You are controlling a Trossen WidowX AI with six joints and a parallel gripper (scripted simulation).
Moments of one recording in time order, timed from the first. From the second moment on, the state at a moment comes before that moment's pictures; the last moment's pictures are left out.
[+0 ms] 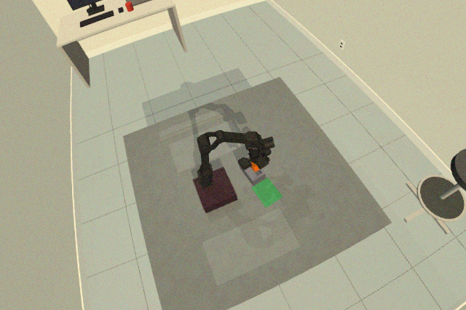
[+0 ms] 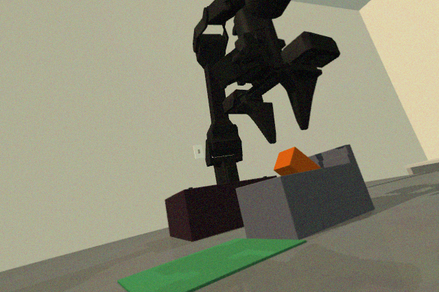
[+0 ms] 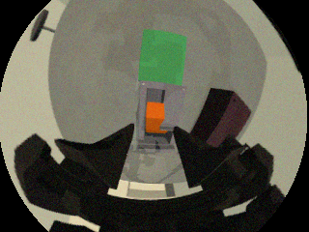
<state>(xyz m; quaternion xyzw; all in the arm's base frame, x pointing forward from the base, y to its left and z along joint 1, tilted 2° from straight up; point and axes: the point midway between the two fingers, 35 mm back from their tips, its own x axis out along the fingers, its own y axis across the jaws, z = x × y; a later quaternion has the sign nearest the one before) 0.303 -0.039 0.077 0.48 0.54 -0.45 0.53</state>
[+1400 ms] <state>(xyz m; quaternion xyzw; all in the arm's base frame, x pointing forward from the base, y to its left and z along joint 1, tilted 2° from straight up) 0.305 -0.037 0.030 0.48 0.54 -0.44 0.53</state>
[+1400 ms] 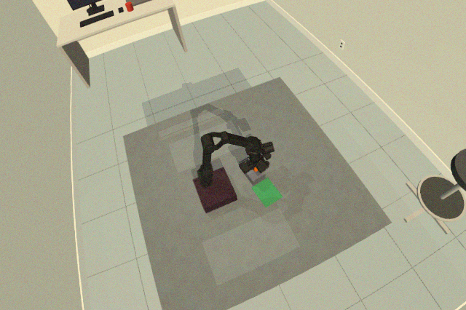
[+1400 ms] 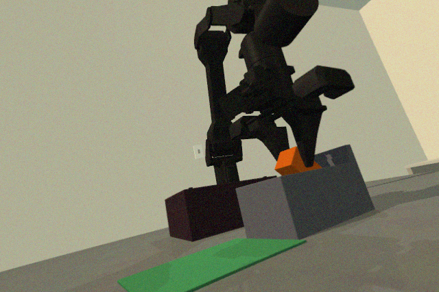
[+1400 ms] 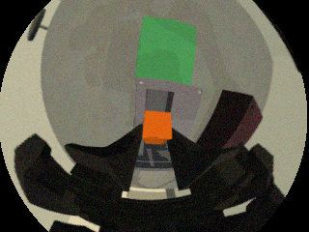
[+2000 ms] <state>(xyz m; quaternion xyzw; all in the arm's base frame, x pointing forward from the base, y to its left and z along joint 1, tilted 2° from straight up) 0.305 -0.037 0.031 0.48 0.54 -0.45 0.53</state>
